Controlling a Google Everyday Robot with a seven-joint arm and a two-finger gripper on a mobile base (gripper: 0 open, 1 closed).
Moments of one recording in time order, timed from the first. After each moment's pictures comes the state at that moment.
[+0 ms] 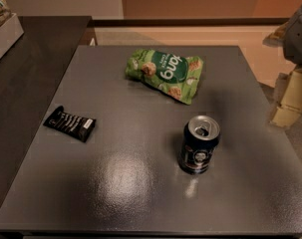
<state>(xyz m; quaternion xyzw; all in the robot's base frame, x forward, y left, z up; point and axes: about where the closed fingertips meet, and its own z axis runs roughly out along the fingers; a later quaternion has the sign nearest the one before) 0.438 -0.217 0.976 -0.60 0.78 -0.03 0.16</state>
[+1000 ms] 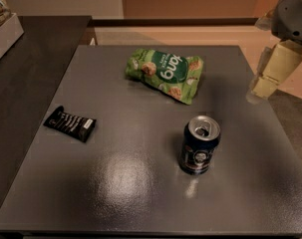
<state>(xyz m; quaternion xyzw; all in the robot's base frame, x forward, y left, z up) 0.488 -0.209 0.989 -0.57 0.79 -0.01 0.21</state>
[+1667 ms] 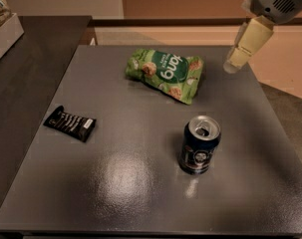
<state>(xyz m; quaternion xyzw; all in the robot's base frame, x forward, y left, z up) 0.564 -0.197 0.997 -0.55 0.80 0.00 0.25</state>
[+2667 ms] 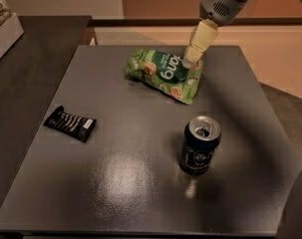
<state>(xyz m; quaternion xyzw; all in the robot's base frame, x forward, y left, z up) 0.637 -0.124 0.953 -0.57 0.79 0.05 0.22</state>
